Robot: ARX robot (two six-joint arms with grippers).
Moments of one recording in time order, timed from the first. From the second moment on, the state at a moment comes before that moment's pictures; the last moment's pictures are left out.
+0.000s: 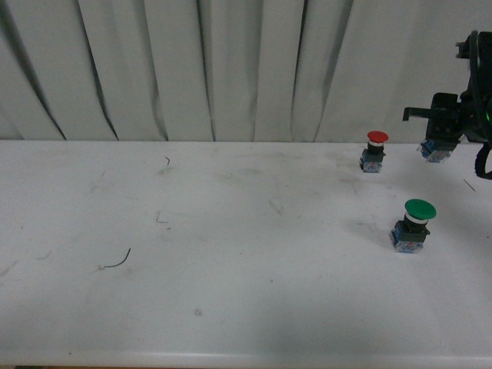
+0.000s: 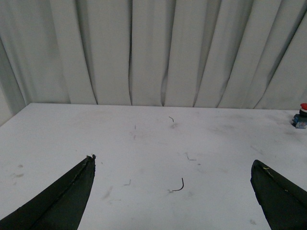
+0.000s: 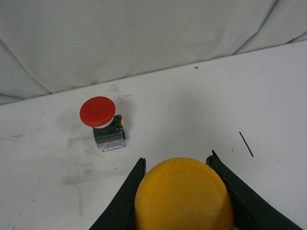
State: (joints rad) left arm 0.00 0.01 0.01 0.00 0.00 -0.01; right arm 0.02 2.21 1.40 0.36 0.19 0.13
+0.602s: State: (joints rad) left arm 0.00 0.01 0.01 0.00 0.00 -0.01; right arm 0.12 2.36 1.51 0.31 0.34 0.30
